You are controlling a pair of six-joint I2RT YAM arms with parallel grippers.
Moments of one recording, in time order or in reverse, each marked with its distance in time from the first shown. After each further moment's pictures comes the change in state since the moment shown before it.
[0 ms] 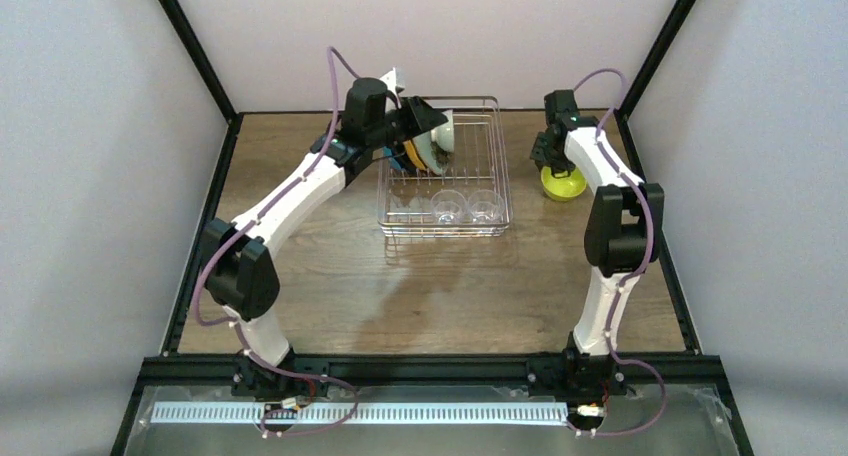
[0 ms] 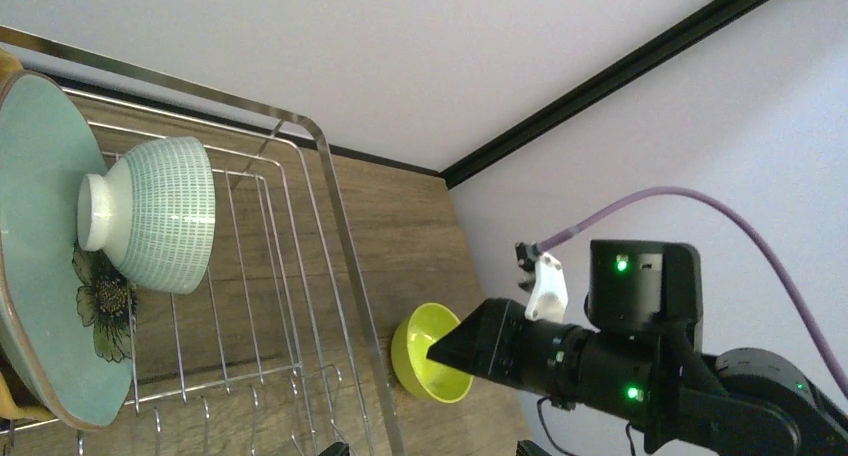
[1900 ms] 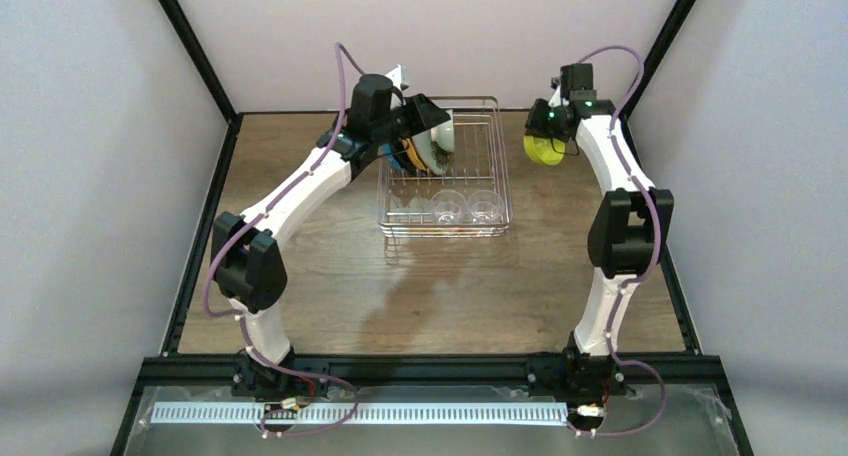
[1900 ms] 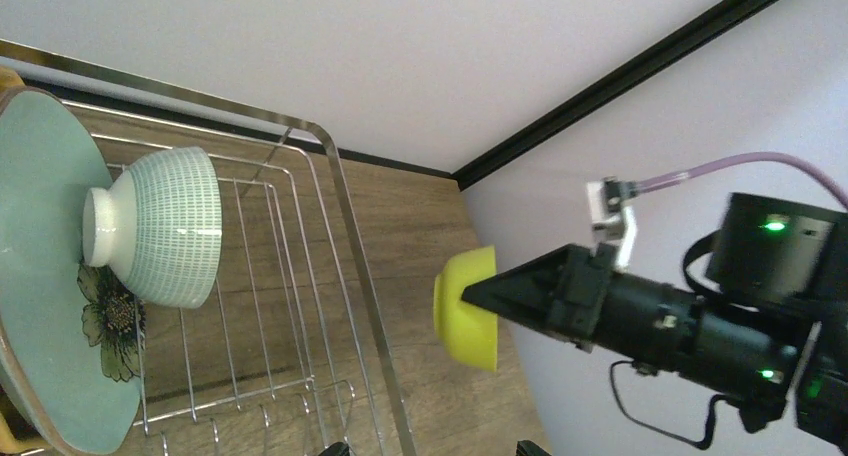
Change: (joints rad) left arm 0.000 0.068 0.069 -0.023 -0.010 0.029; right arm -0.032 0.027 0.181 0.080 -0.352 -0.014
